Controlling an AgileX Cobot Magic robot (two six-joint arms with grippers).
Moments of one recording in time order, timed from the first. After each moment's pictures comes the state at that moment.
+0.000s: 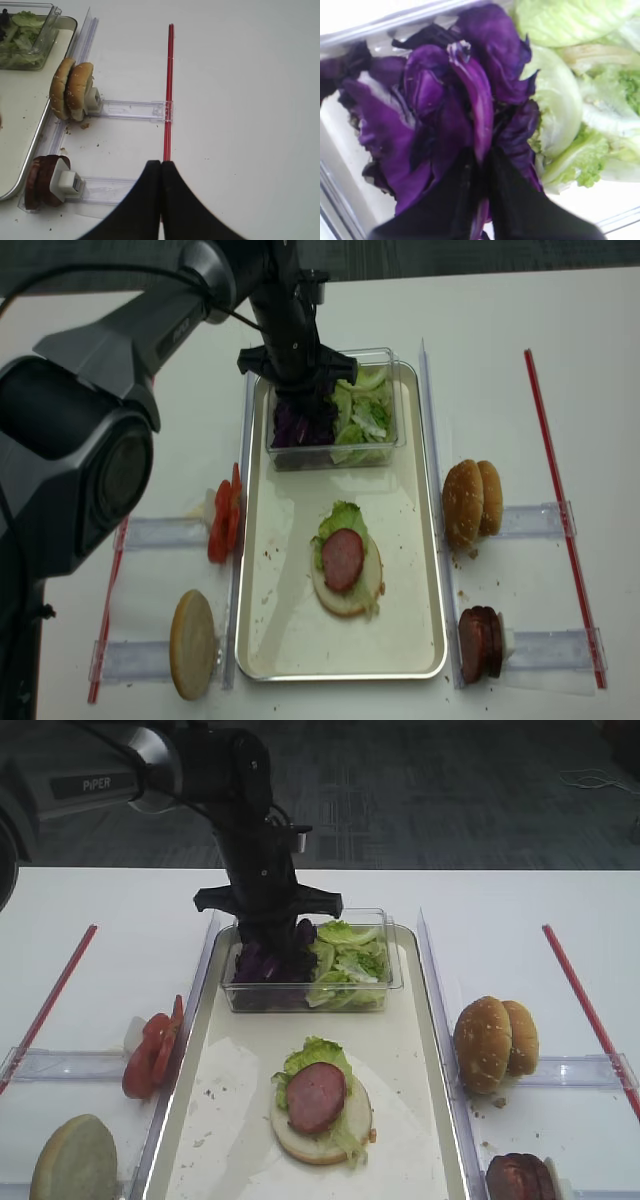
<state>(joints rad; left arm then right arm) -0.45 2.30 -2.02 -0.14 1.22 -0.15 -0.03 -0.02 -0.47 0.07 1.16 -0.10</state>
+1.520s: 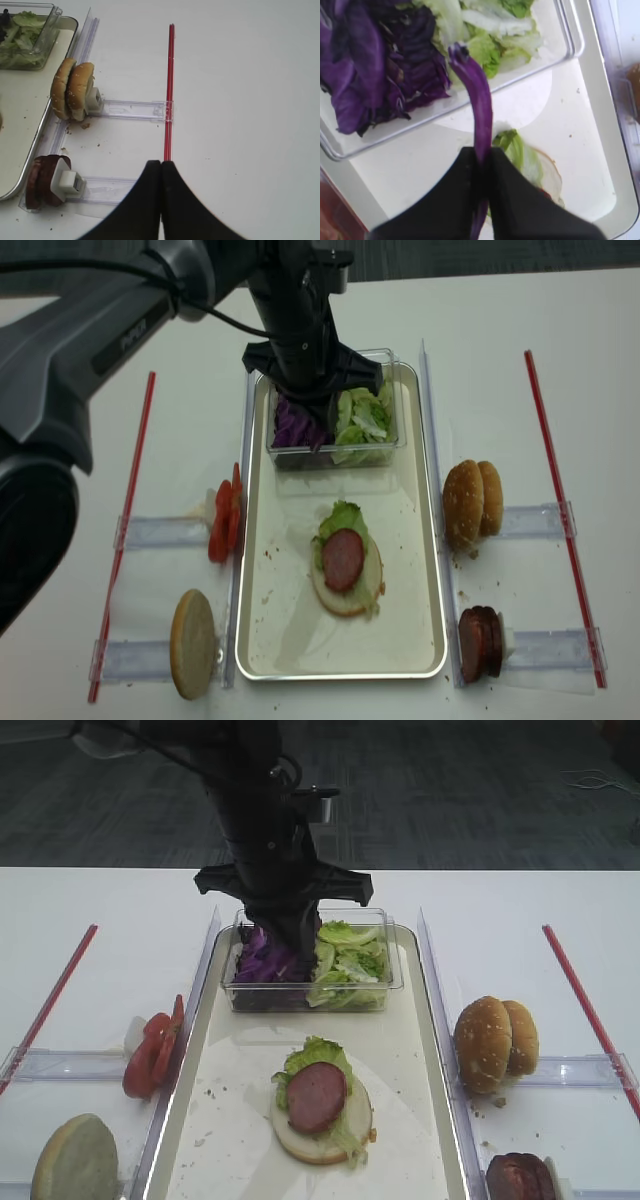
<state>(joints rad) -0.56 2.01 -1.77 -0.17 1.23 -0.15 -0.03 -0.02 -0.47 0.07 1.16 -0.10</state>
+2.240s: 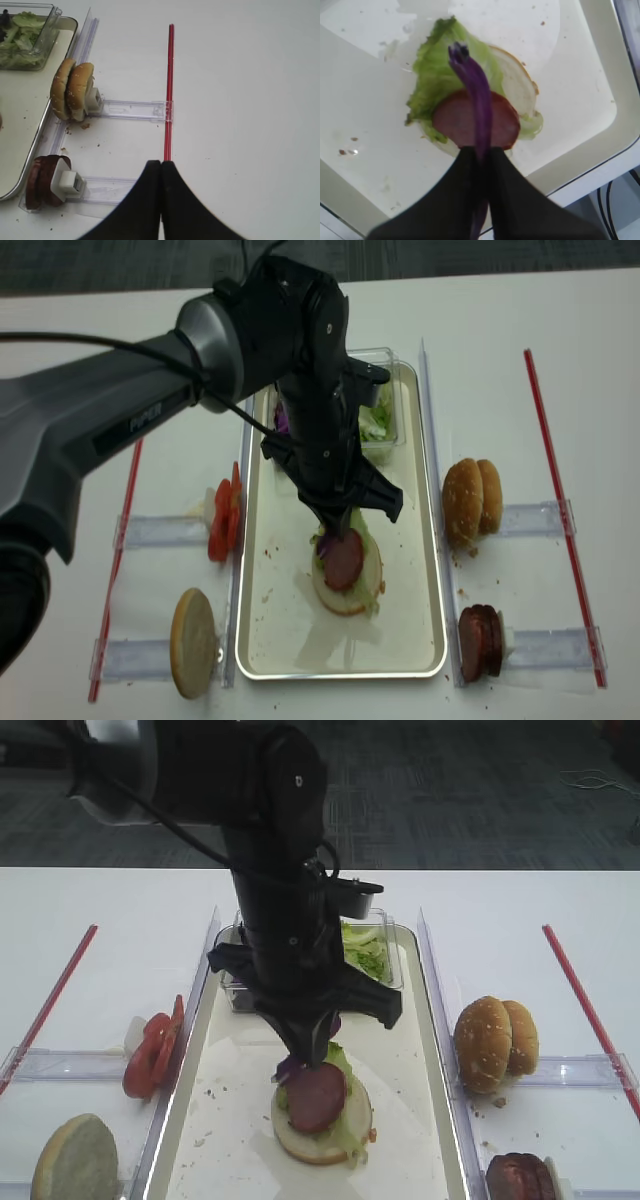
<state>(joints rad) -0.72 1.93 -1.53 -0.17 1.22 -0.14 -0.03 -0.02 -0.47 0.07 1.16 -0.09</state>
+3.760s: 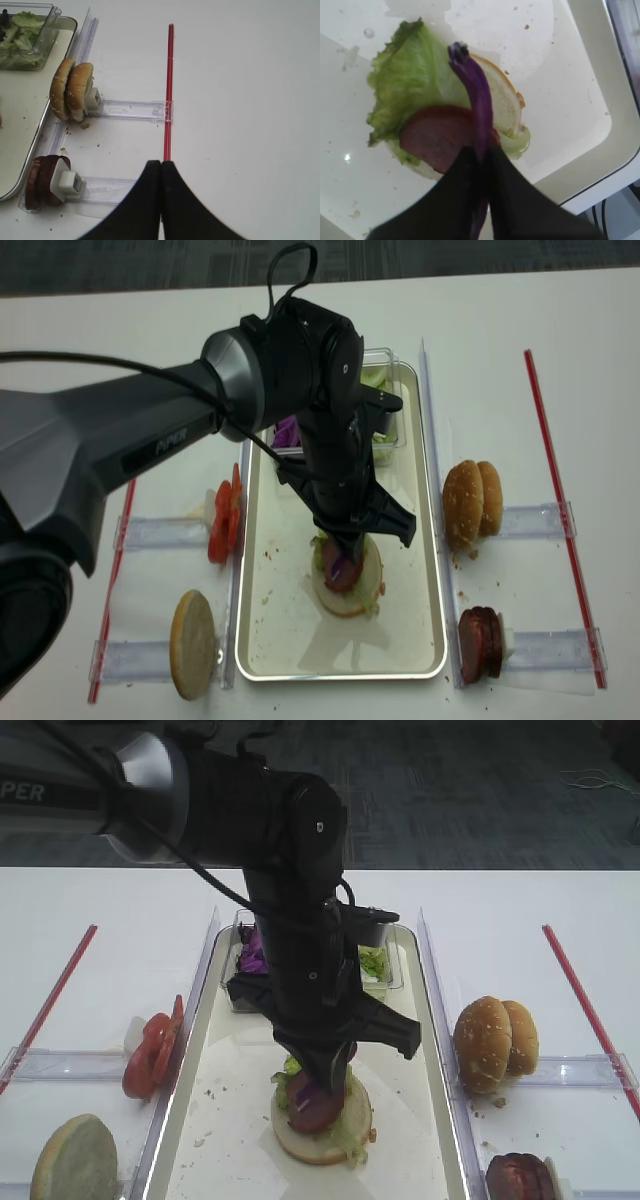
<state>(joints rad) -0.76 1.95 -1.49 -0.19 1.13 -0.15 -0.03 -0.02 -0.47 0.07 1.16 -0.09</state>
